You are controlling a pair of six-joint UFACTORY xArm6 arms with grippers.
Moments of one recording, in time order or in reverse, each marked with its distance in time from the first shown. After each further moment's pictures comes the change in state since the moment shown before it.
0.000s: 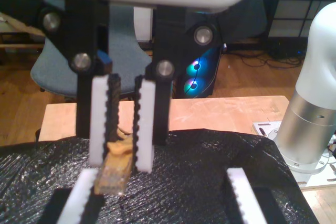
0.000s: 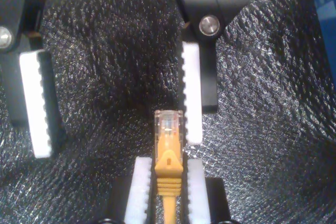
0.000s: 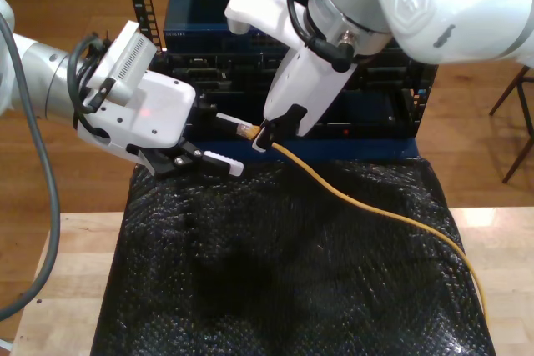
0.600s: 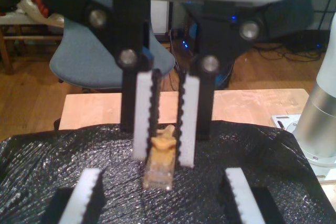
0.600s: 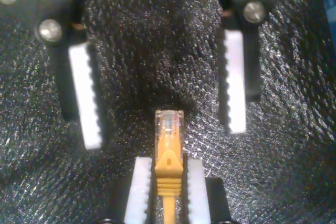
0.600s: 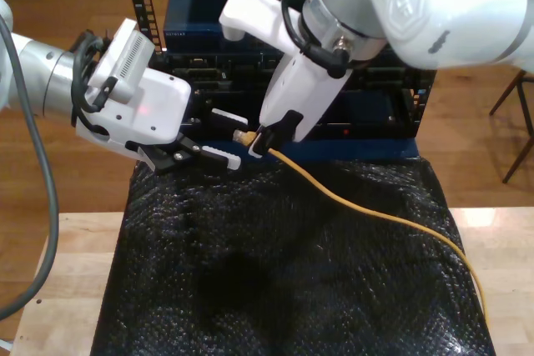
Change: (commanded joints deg) left arm 0.1 0.0 -0.5 -0.2 -2.7 0.0; right arm 1.1 -0.1 0.3 -0.1 0.1 -0.1
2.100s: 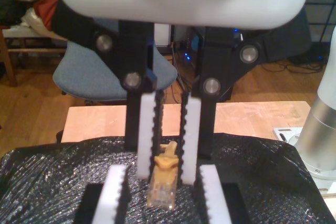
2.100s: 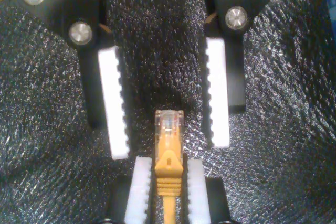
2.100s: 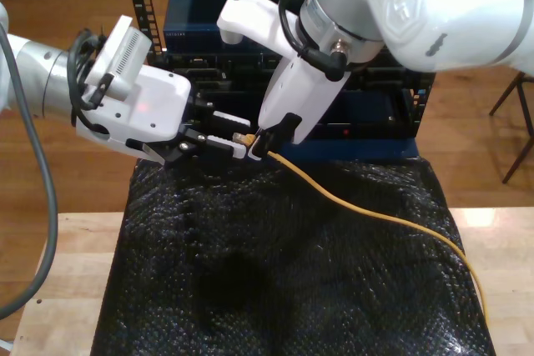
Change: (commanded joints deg) left arm 0.4 -0.2 0.9 -1.7 0.8 0.1; right arm 0.0 0.0 0.2 -0.3 -0.1 0.1
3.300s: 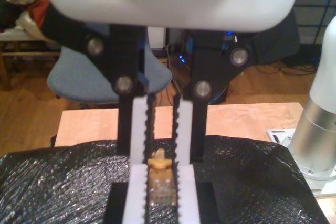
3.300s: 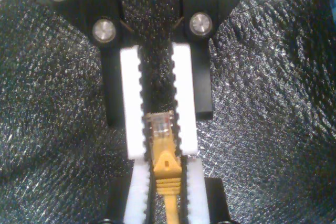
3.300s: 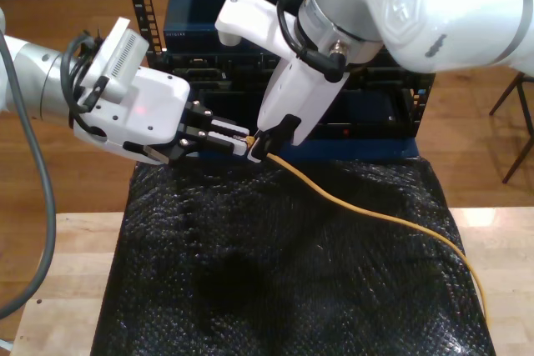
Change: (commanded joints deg) left arm 0.2 -0.4 0.4 0.0 3.0 0.9; right arm 0.0 0.1 -0.2 -0.1 0.0 0.0
